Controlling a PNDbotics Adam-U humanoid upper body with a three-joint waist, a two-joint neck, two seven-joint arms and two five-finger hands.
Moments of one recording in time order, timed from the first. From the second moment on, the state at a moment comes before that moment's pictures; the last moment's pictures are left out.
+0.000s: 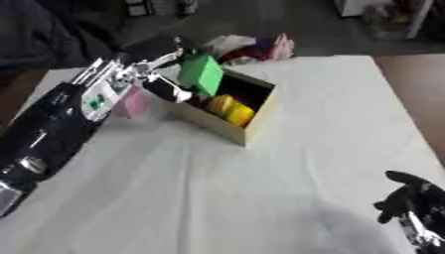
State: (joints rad) left arm -0.87 0.50 -0.29 -1.13 -0.88 -0.17 -0.26; right arm -0.11 -0.17 0.04 -1.79 -0.04 -0.10 0.42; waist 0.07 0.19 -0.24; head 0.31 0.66
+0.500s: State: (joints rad) left arm -0.86 0.48 -0.30 -1.10 -0.97 -0.21 -0.26; right arm -0.12 -0.17 0.05 -1.79 -0.04 -0.10 0.42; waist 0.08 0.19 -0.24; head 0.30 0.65
